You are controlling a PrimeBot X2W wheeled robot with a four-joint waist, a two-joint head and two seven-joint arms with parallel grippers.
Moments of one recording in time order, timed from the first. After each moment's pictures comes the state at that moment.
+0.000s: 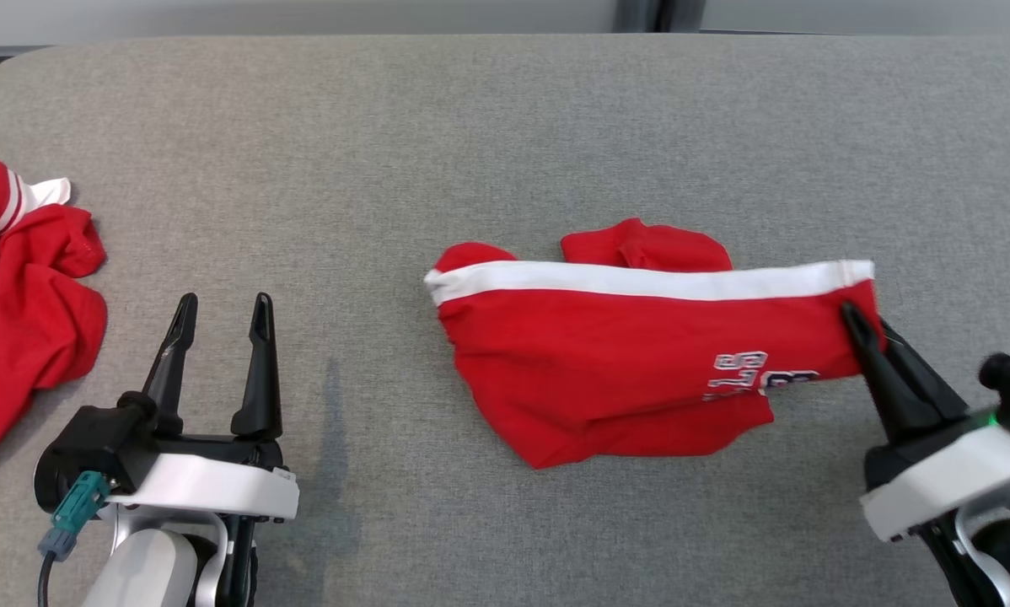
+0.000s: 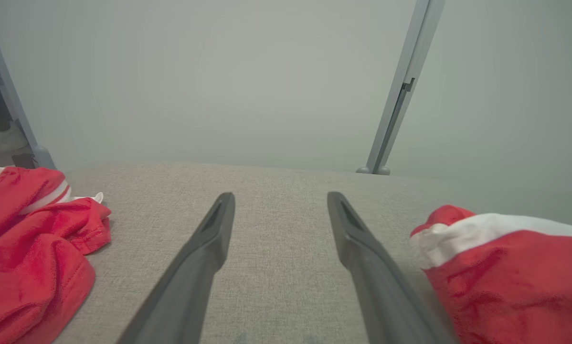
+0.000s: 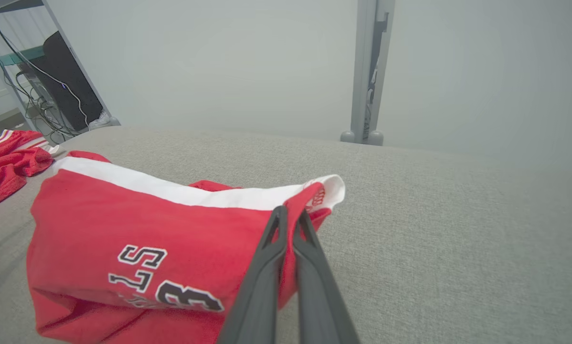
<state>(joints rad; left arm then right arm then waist) -0.17 0.26 -0.25 0.07 -0.47 0.14 -0.26 -0.15 -0.28 0.14 -0.10 0.37 0.13 0.07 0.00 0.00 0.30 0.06</state>
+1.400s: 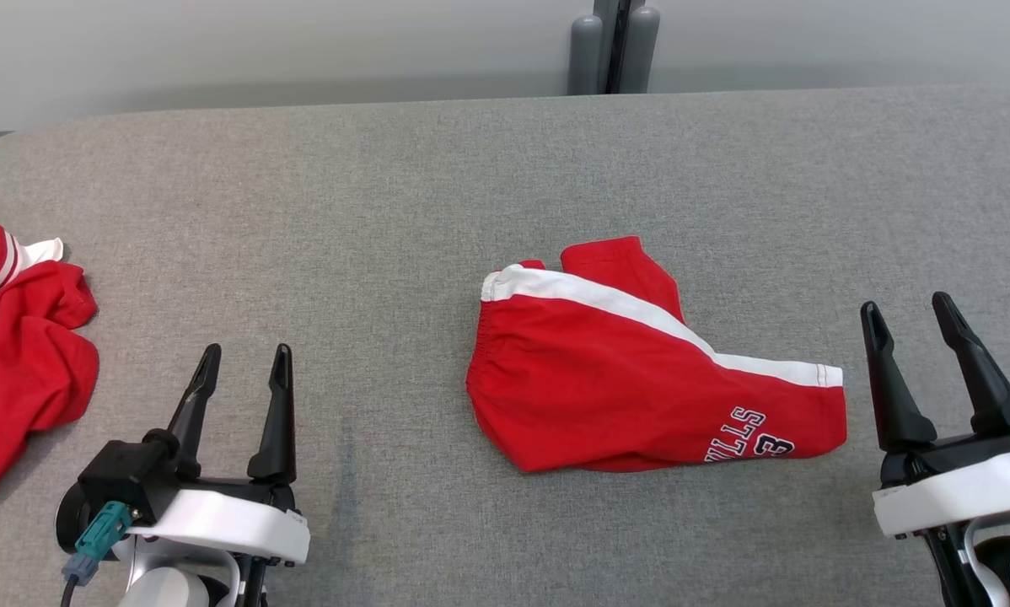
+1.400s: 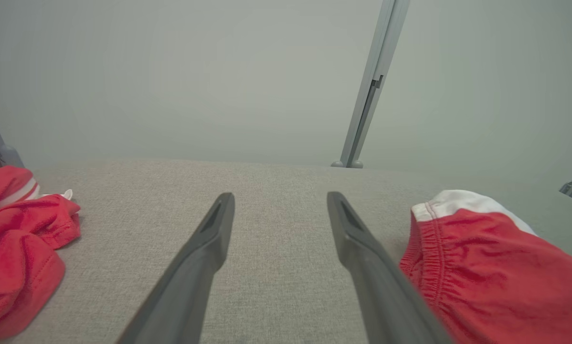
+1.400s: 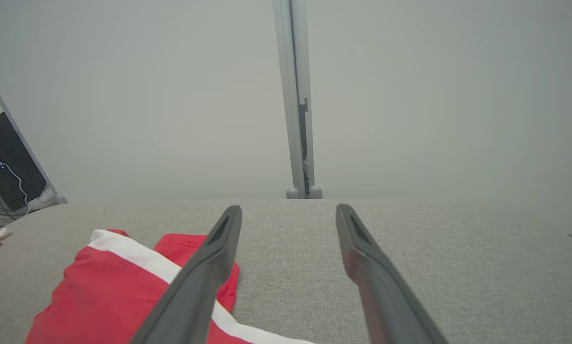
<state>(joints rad) -0.11 0.27 -0.28 0.09 -0.49 0.14 -0.25 -0.09 -0.17 0.00 -0.05 0.31 0.13 -0.09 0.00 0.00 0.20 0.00</state>
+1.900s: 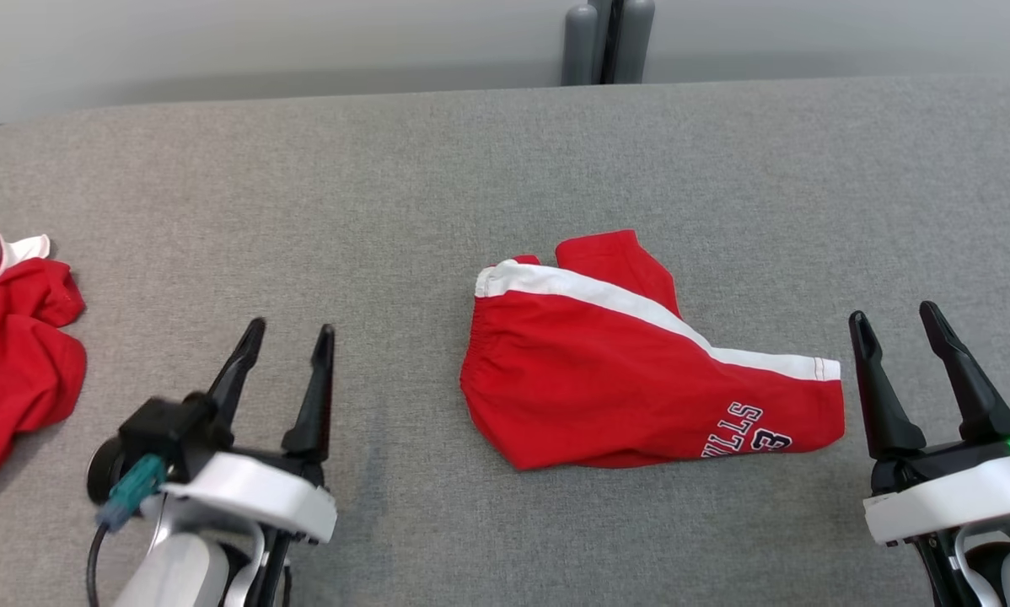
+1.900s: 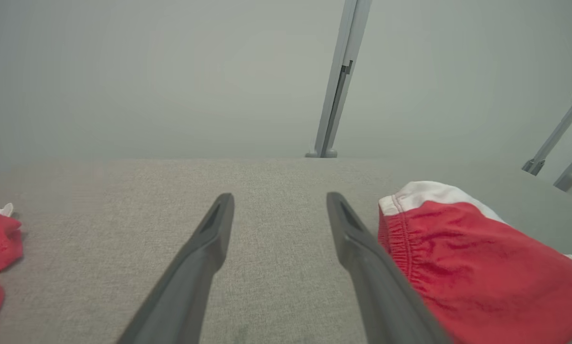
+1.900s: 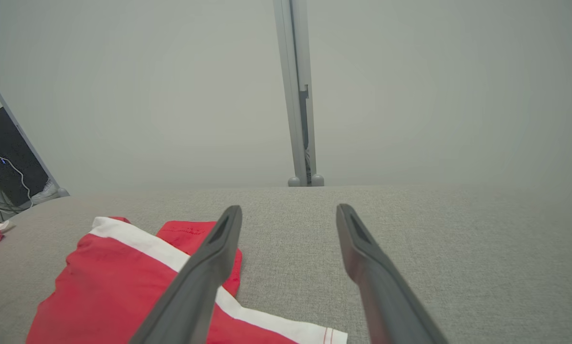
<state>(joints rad) -0.17 0.27 -0.34 0.08 -0.49 0.11 -0.17 -0.07 -0.15 0.01 -0.06 0.31 0.13 -0.08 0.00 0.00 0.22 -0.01</state>
